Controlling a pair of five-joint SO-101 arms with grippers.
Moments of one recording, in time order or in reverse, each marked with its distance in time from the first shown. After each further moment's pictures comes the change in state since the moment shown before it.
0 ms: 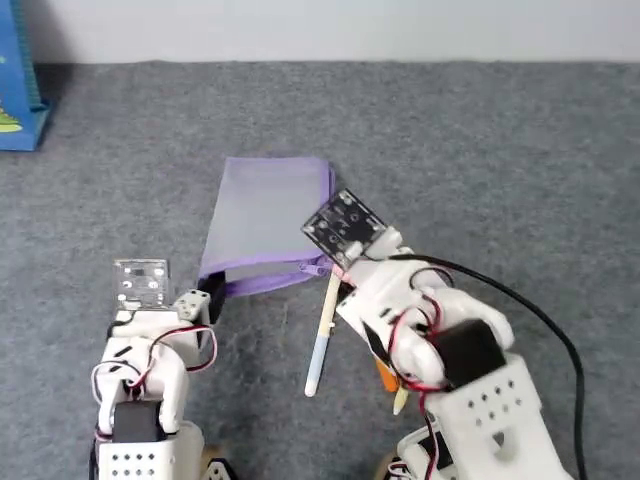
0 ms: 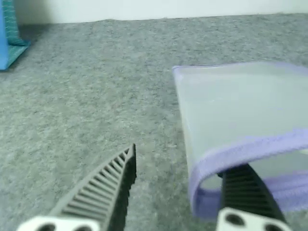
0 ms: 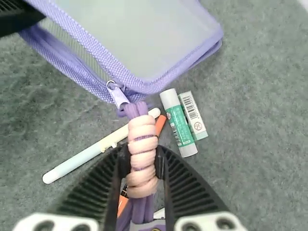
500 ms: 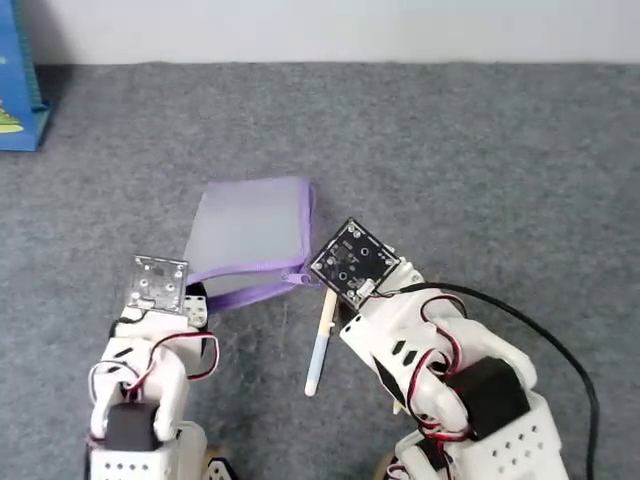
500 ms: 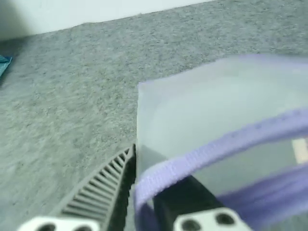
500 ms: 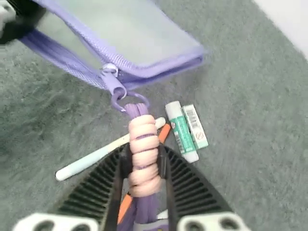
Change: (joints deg) left arm 2.3 0.0 -10.3 13.4 -5.6; right arm -2.6 -8.6 0.0 4.7 0.0
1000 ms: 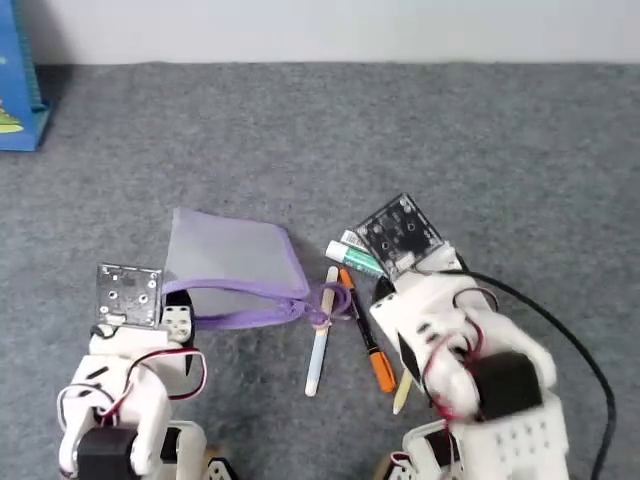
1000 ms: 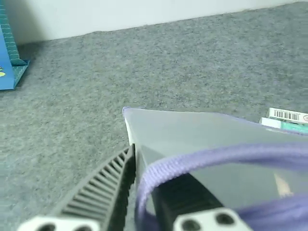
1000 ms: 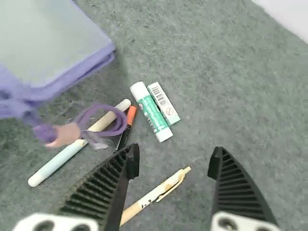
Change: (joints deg) left arm -1.1 0.0 -17.0 16.0 2.0; right arm 11.8 3.5 -0.1 -1.0 -1.2
